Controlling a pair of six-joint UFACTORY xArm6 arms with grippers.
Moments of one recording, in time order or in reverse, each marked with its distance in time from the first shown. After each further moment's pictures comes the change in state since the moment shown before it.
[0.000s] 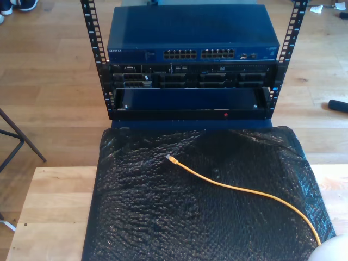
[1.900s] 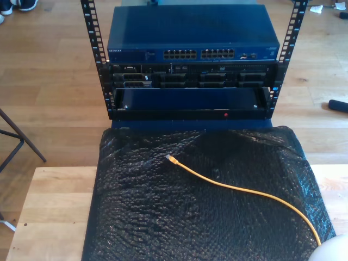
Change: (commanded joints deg) left arm 0.0 0.1 0.0 -0.4 0.0 0.0; right arm 0.0 0.1 0.0 -0.2 0.1 -0.1
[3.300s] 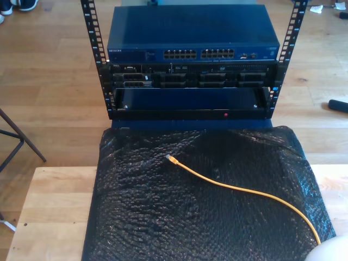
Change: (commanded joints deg) left arm -0.5 -2.2 -13.8 -4.3 17.9 -4.5; right arm 0.0 -0.4 -22.9 5.0 29.3 5.9
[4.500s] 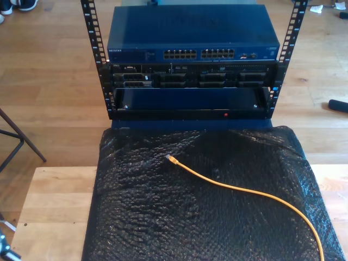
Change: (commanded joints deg) left arm -37.3 0.7 -8.6 -13.1 12.1 -42.2; right arm 10.7 9.8 -35.5 25.4 31.4 44.4
